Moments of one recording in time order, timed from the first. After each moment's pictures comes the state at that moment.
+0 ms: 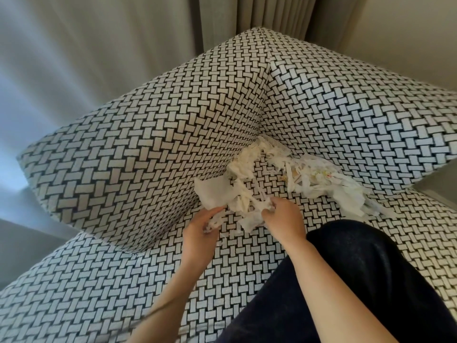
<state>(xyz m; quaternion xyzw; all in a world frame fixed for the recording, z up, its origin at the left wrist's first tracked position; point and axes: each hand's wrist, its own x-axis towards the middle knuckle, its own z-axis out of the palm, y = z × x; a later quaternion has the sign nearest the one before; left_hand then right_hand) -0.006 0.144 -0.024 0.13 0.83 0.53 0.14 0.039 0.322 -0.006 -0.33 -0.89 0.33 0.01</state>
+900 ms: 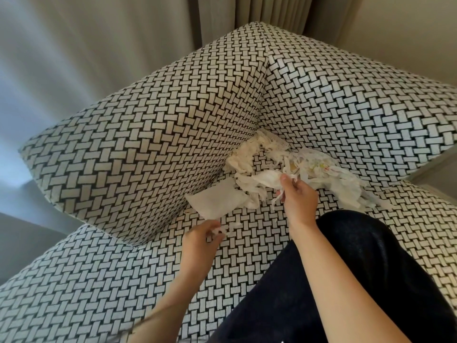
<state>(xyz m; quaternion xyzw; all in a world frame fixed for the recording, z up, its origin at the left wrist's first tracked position) 0.016 0.133 -0.037 0.14 0.90 0.41 0.10 0.040 0.332 0.007 -0.41 -0.65 0.59 0.25</state>
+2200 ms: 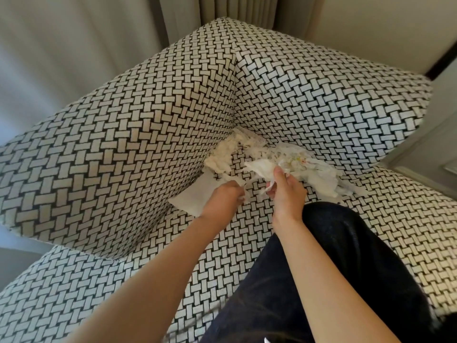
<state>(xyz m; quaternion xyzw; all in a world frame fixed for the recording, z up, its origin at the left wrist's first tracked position) -0.035 0.238 -0.006 0.44 0.86 0.21 0.13 0.045 0.337 0.023 -0.45 -0.50 0.67 0.31</state>
